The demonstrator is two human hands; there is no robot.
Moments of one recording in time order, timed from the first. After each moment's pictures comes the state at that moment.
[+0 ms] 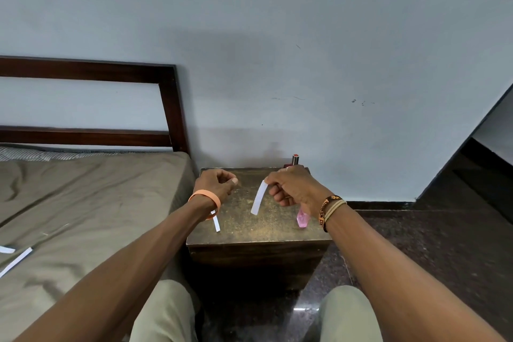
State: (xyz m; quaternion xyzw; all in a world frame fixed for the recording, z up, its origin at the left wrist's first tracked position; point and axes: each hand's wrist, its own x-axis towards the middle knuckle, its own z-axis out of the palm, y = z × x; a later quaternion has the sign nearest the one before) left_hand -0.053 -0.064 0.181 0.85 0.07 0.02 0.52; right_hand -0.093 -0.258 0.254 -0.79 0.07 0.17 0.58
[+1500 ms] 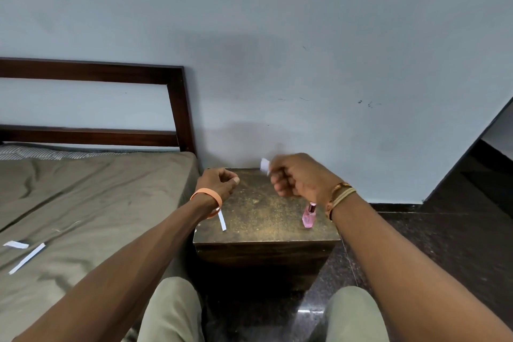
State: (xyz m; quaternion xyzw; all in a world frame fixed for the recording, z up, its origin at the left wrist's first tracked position) left_hand -0.054 -0.052 0.181 0.85 0.07 0.02 0.53; right_hand -0.089 -0.253 0.278 -0.72 0.03 0.21 0.66
